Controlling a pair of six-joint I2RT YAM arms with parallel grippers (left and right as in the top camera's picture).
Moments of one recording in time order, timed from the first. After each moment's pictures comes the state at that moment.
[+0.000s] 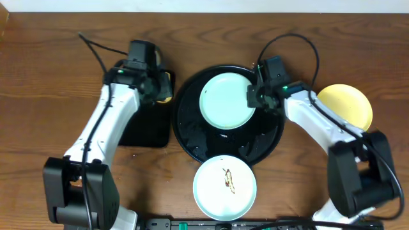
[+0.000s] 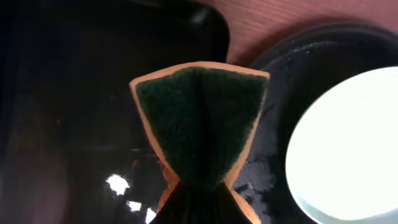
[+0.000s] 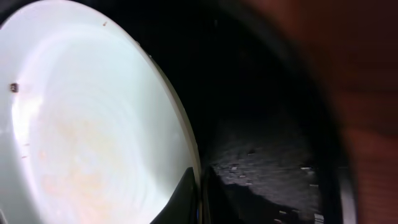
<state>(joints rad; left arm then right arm) -0.13 1.67 1.29 -0.78 0.15 -0.33 0.35 1.79 1.17 -0.44 -0.03 0.29</state>
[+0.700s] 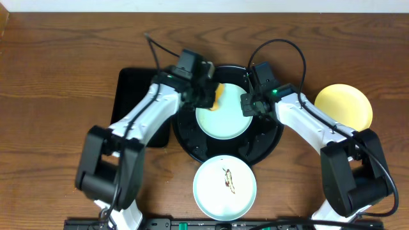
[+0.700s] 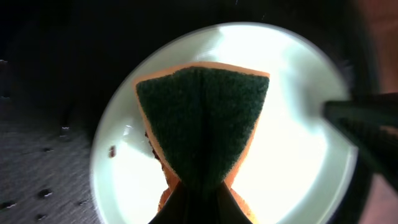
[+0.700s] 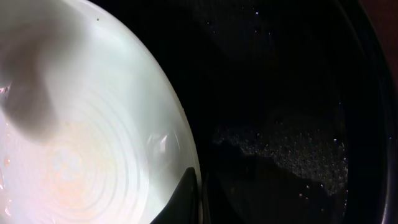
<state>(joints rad) -0.42 1.88 1.28 -0.55 0.32 -0.28 0.42 1.83 1.17 -0.51 0.02 0.27</state>
